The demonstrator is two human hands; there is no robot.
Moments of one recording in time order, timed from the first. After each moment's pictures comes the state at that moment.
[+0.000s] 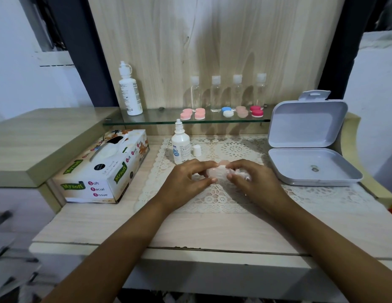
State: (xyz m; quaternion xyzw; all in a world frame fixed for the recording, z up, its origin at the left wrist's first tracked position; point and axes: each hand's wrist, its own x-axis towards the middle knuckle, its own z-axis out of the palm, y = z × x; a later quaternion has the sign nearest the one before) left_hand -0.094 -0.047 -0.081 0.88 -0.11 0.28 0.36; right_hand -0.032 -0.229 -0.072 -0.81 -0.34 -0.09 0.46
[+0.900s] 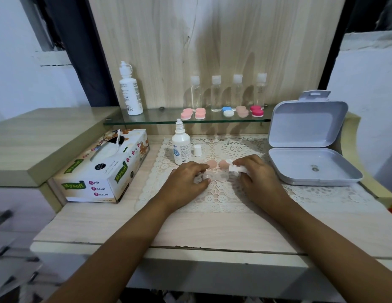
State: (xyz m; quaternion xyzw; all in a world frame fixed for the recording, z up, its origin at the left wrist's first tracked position) left_hand -0.087 -0.042 -0.087 0.95 -0.01 0.19 0.25; right_hand -0.018 -0.231 -0.082 -0.86 -0.35 -0.17 0.34
